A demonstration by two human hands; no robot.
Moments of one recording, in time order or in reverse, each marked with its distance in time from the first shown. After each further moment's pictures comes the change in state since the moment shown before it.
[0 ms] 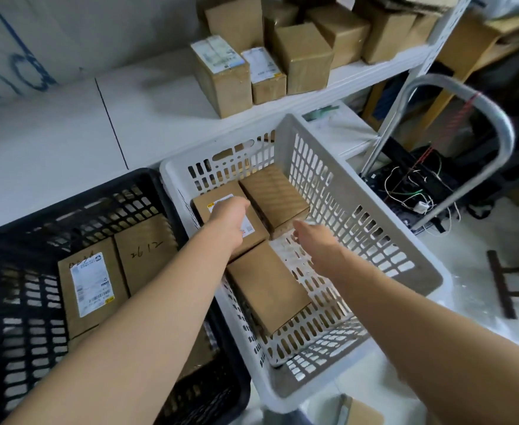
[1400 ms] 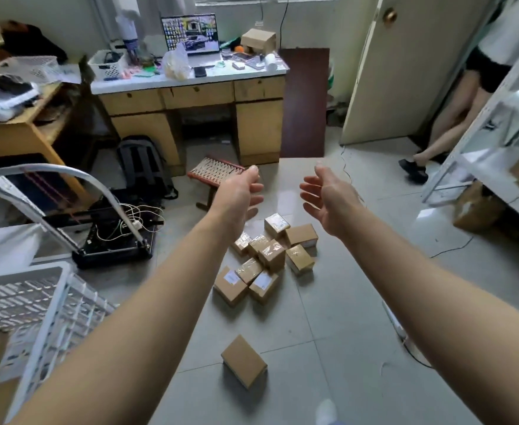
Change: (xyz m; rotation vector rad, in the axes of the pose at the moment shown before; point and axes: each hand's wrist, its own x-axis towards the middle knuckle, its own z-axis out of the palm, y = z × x) left_hand -0.502 -0.310 0.244 0.731 -1.251 0.456; right_hand -0.439 0.424 -0.296 1.238 1.023 -0.153
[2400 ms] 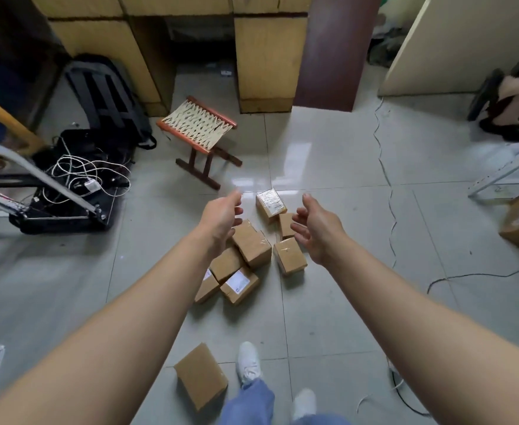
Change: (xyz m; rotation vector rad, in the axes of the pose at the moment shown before) left_hand 0.342 -0.114 0.092 0.046 0.187 -0.379; right_hand 0.365 0.068 -0.041 -0.073 0.039 0.443
